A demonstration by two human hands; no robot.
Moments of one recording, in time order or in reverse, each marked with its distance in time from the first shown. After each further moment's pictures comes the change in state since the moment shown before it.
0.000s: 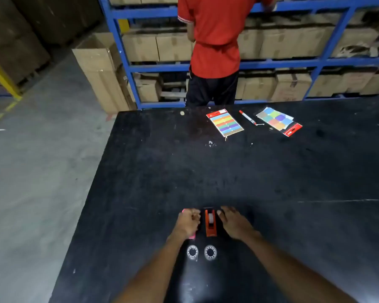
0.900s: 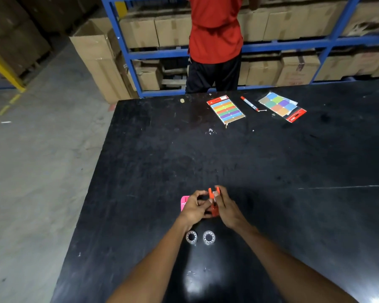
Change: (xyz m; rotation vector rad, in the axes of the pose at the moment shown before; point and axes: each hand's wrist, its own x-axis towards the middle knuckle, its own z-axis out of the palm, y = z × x) left_hand -0.019 0.030 0.015 -0.529 -0.177 -0.032; right_hand -0.028 -0.018 -0.009 0.536 0.039 -0.061
